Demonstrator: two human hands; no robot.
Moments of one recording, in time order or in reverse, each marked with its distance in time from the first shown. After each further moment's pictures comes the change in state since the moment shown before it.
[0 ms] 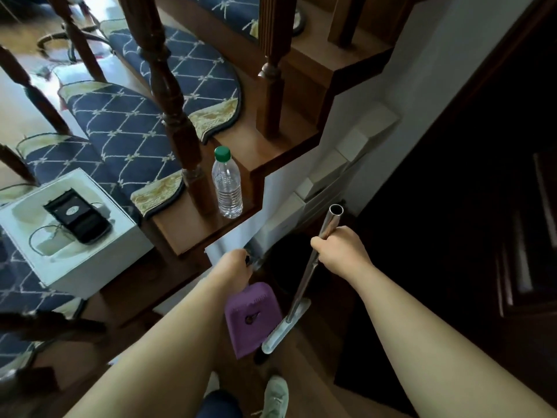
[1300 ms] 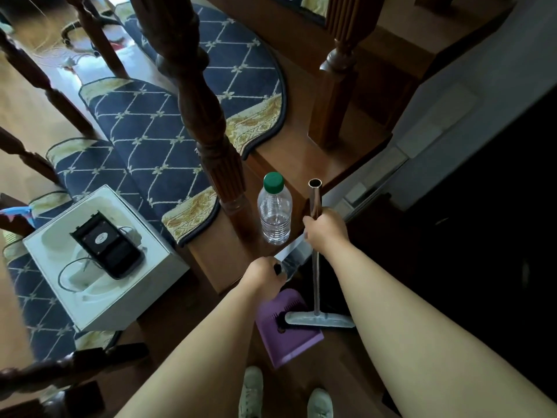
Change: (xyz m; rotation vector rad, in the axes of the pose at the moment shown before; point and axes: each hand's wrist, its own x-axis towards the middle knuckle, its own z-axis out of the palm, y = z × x) left_hand 0.097 -0.044 -0.039 -0.211 -0.044 -0.080; right_hand 0.146 -0.117 0.121 0.148 -0.039 -0.060
